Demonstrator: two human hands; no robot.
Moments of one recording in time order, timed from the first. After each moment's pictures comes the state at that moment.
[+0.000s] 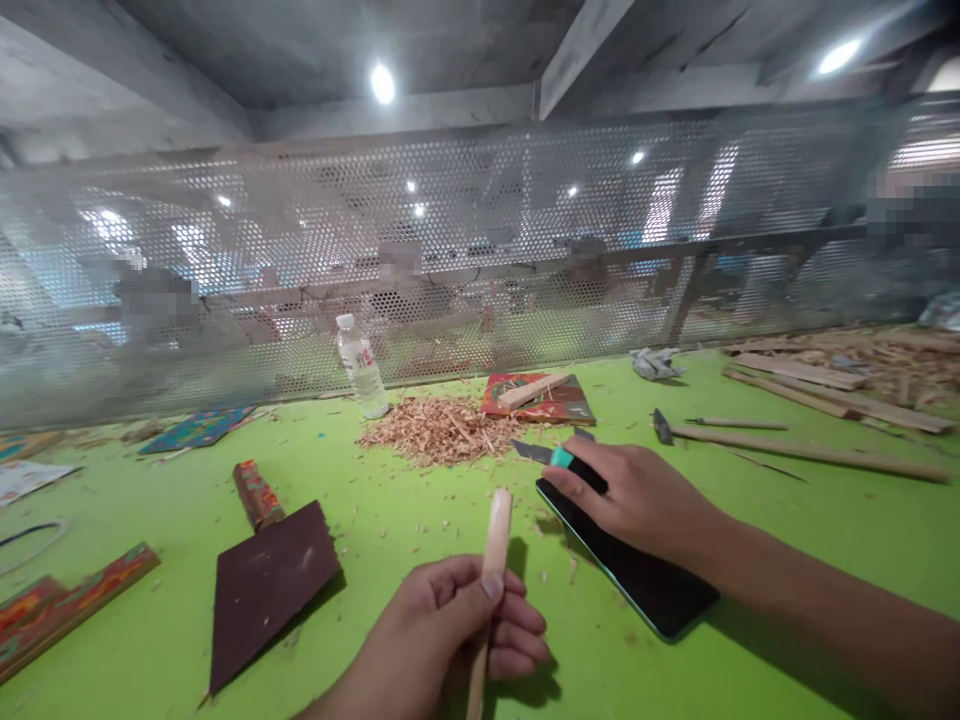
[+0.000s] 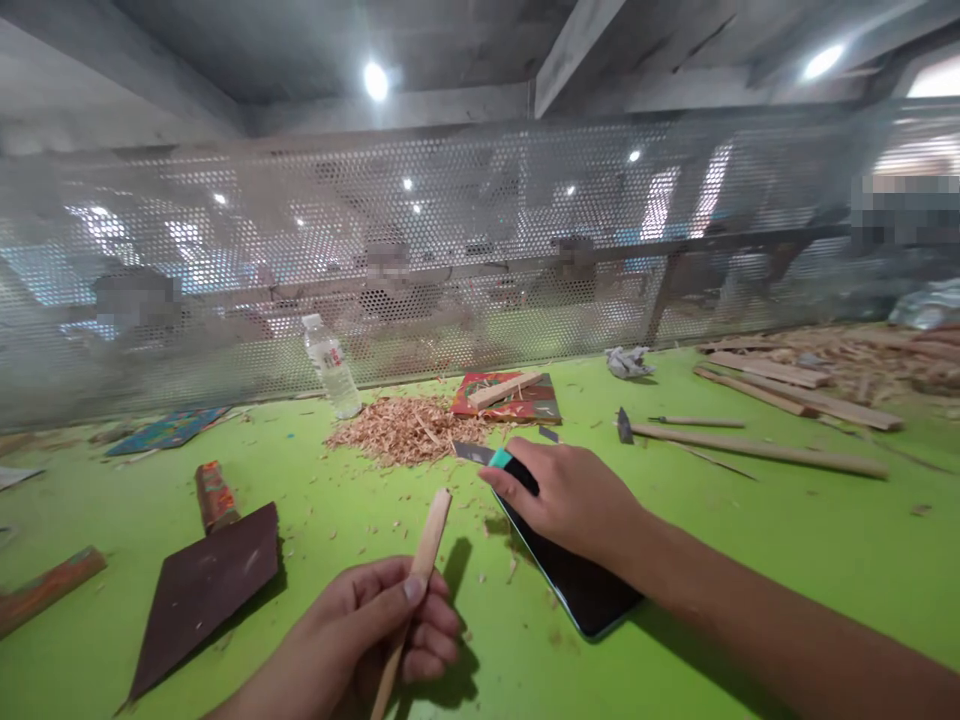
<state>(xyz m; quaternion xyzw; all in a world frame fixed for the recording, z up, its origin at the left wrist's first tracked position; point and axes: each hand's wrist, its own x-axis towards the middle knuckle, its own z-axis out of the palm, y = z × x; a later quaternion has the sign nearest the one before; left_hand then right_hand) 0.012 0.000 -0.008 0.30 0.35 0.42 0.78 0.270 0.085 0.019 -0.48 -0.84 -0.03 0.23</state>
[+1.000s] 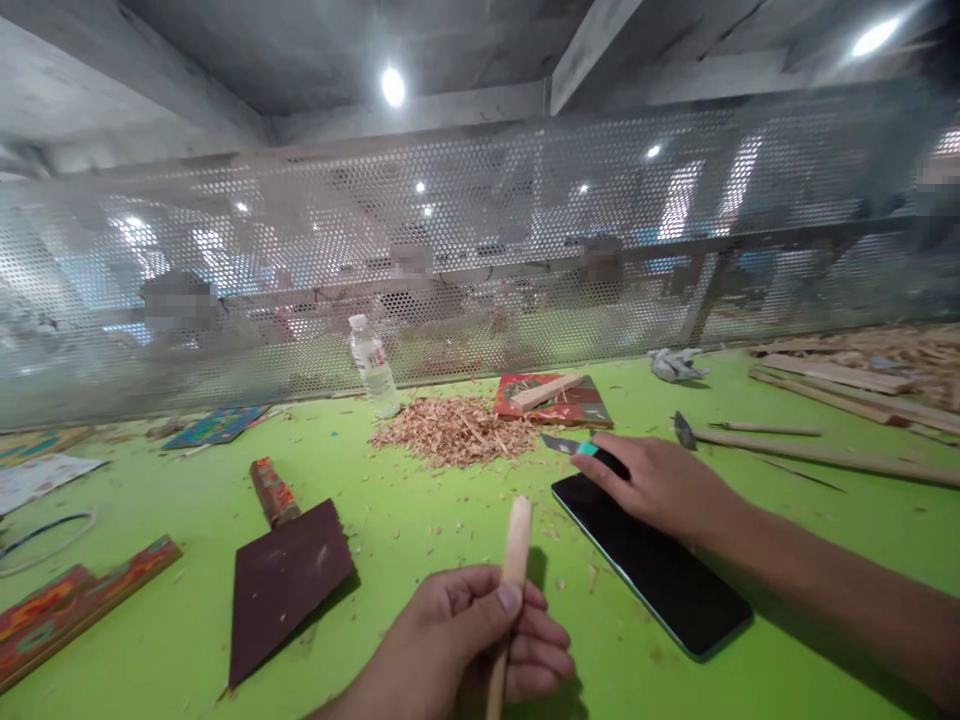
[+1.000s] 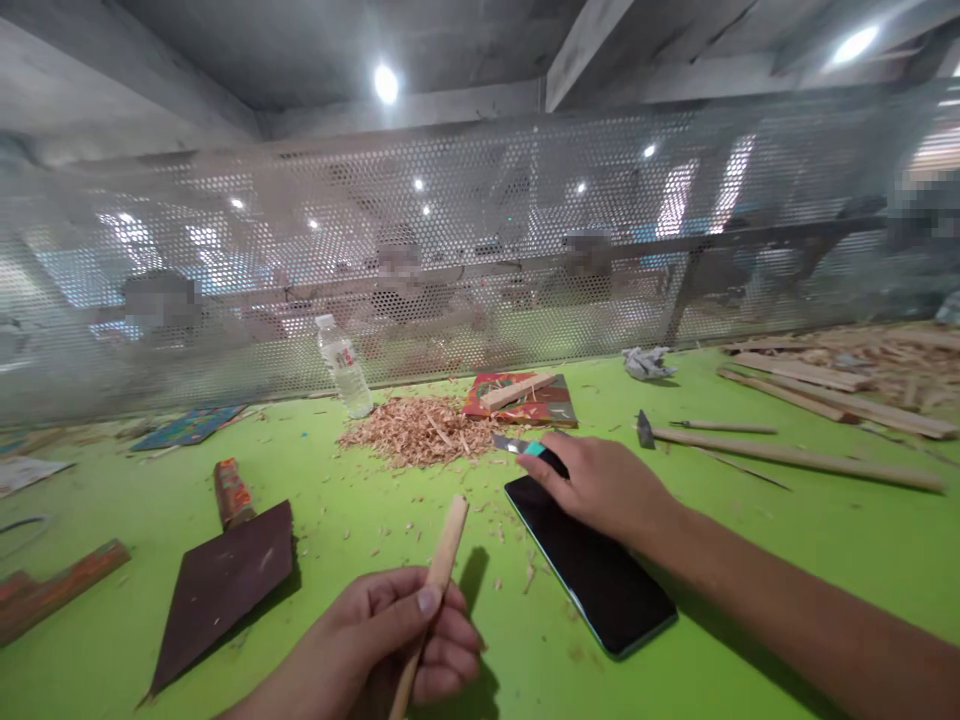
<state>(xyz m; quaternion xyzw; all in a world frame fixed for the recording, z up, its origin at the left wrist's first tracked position) 0.012 0.000 -0.009 0.28 0.34 0.39 0.81 0.274 0.103 0.008 -0.47 -0.85 -0.03 0.23</state>
